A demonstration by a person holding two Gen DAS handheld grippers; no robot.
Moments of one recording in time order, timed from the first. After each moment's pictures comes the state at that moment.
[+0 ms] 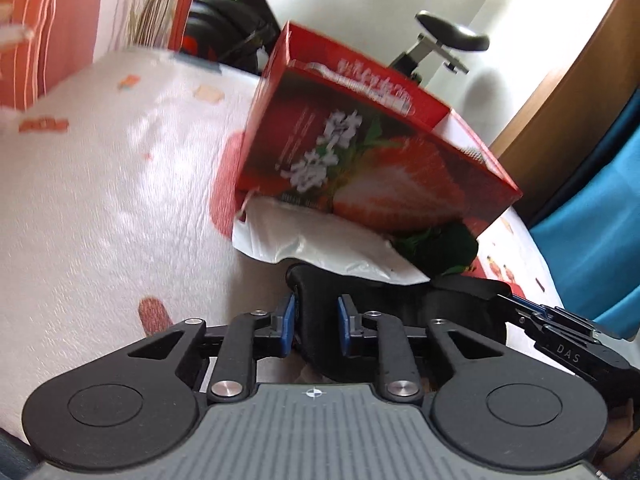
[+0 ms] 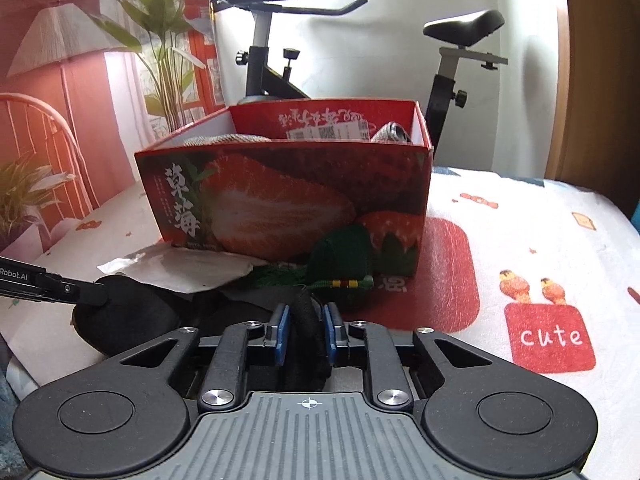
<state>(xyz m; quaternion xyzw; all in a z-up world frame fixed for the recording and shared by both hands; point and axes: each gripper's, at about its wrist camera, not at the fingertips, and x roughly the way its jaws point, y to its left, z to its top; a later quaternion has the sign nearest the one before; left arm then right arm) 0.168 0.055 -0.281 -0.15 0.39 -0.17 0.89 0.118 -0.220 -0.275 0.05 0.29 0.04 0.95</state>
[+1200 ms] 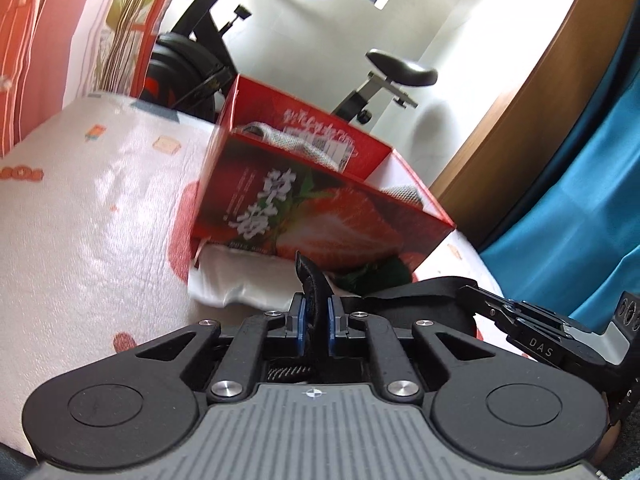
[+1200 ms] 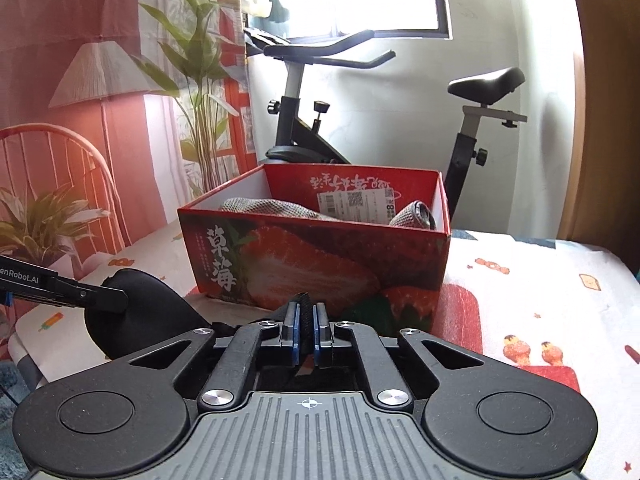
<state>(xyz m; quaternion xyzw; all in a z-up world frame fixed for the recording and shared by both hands) 0.145 0.056 -0.244 -0.16 0.32 -0.22 0.90 0.103 -0.211 -0.235 0.03 0.23 0.07 0.97</state>
